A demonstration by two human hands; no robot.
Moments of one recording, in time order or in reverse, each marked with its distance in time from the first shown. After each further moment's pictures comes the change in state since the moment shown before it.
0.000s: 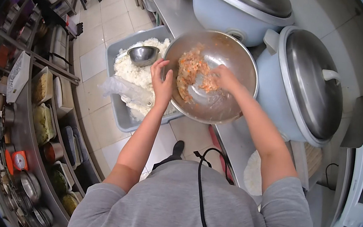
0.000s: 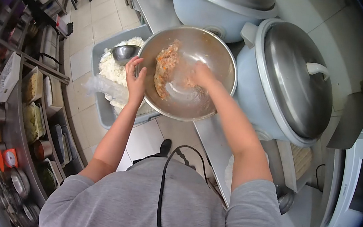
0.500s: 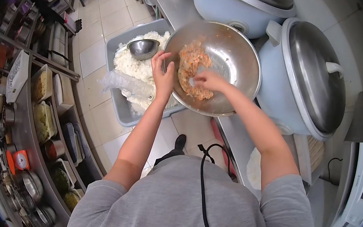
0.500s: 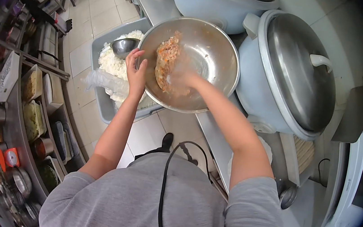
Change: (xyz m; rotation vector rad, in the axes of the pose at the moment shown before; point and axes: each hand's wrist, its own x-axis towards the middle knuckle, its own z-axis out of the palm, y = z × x) left_hand 0.000 -0.003 0.002 -0.041 0.005 -0.030; right_hand -0.011 -0.061 0.018 0.235 -0.425 0.018
